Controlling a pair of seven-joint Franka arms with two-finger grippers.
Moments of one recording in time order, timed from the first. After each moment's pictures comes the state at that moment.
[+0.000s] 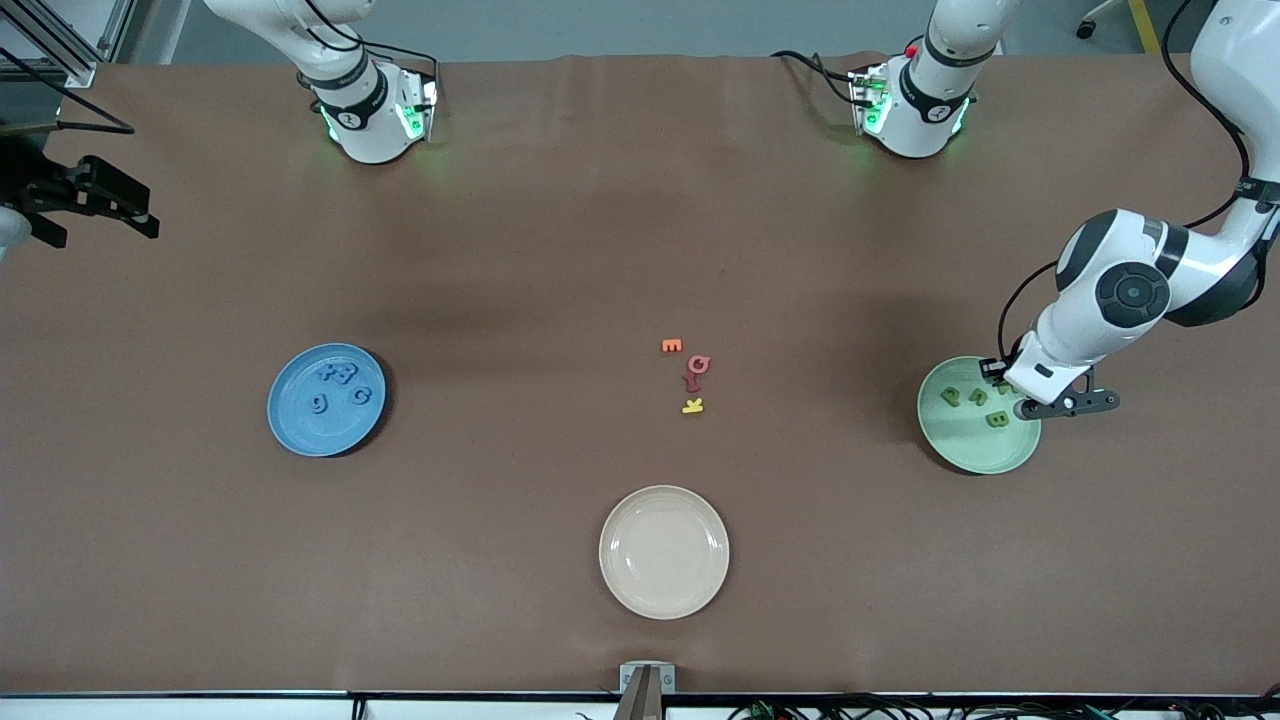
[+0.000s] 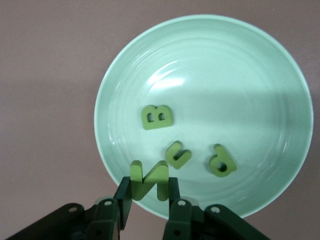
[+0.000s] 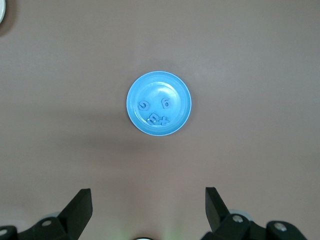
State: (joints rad) left arm 0.97 0.54 -0.97 -2.15 0.80 2.28 -0.58; right arm -0.01 -0.07 -0.01 -1.59 0.01 1.48 -0.13
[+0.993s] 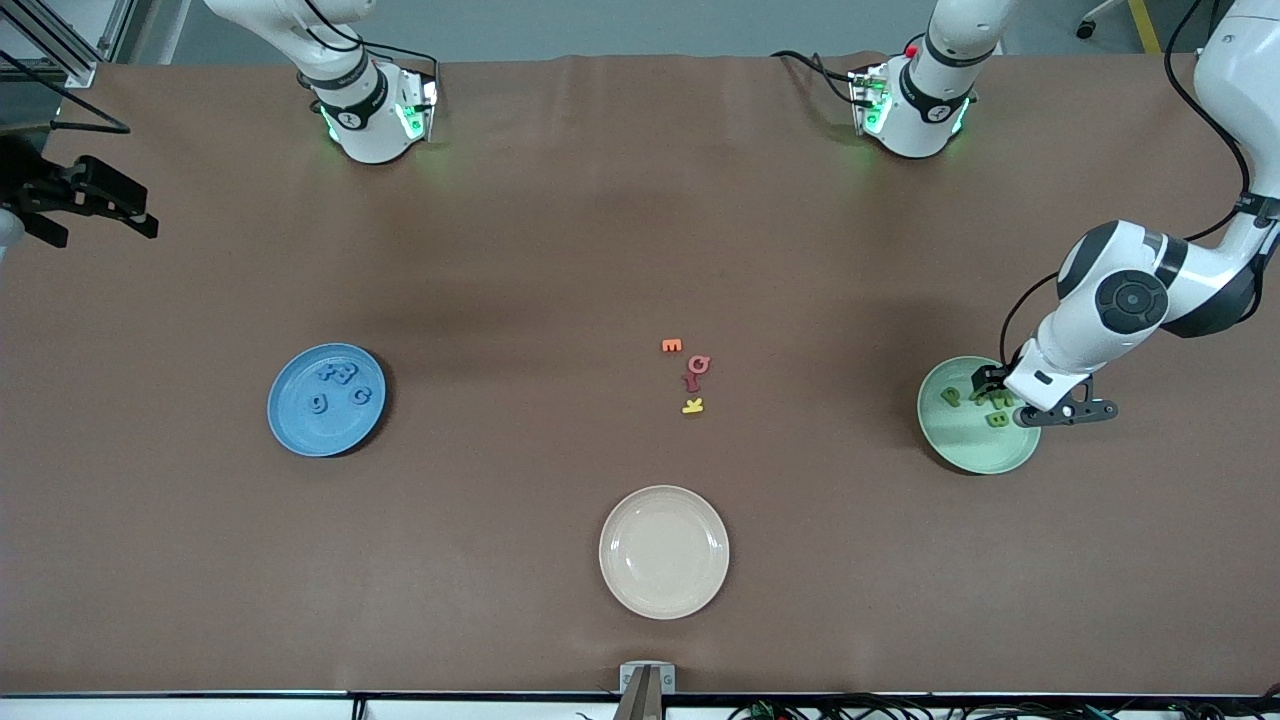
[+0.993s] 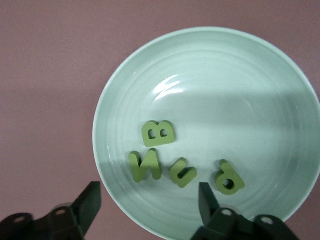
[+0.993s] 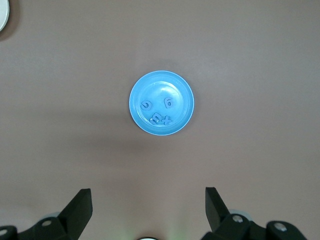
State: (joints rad) left arm 0.97 0.60 -0.95 -2.12 0.86 2.29 -0.58; right arm -0.02 -0.07 -0.02 -1.59 0.02 1.48 -0.12
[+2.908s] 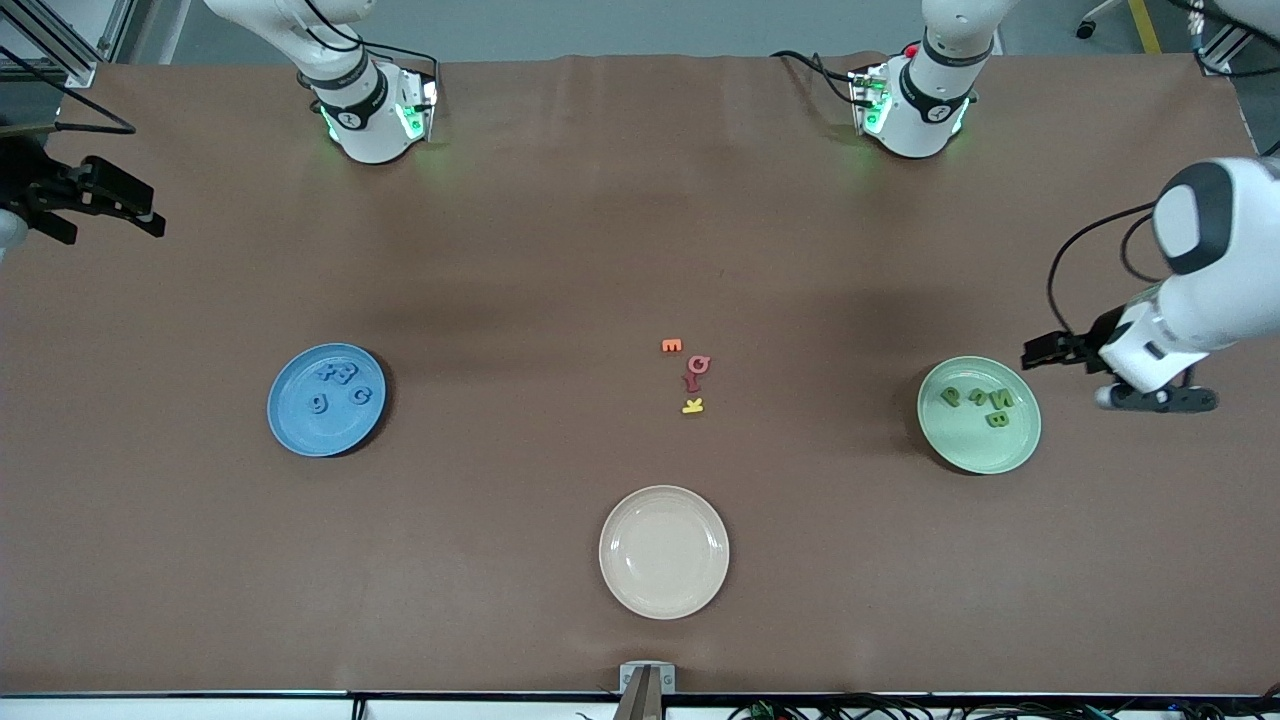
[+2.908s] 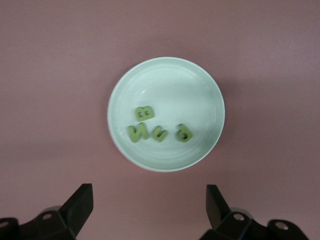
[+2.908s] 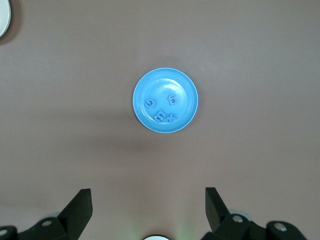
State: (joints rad) left arm 0.72 0.16 -0.66 -1.94 0.08 2.00 0.06; right arm -0.02 -0.07 -0.01 -1.59 0.04 1.47 -0.08
